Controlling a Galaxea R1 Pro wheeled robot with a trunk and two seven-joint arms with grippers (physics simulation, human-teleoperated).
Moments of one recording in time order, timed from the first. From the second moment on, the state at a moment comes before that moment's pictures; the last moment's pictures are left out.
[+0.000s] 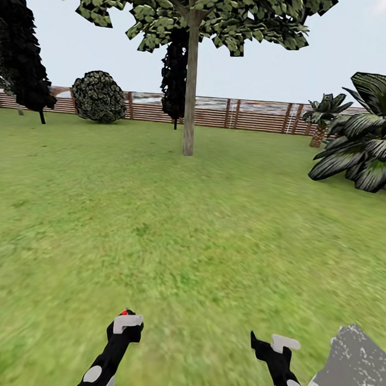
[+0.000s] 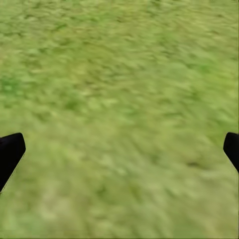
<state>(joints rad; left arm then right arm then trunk) -0.34 -0.08 0.01 -0.60 0.07 -0.38 -0.06 -0.49 -0.02 -0.40 -0.23 0.17 -0.44 0.06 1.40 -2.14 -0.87</state>
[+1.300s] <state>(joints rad) -0.34 -0.08 0.01 -0.59 0.07 -0.38 -0.06 -0.49 -0.02 -0.40 -0.23 0.17 -0.44 0.06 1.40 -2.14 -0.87</state>
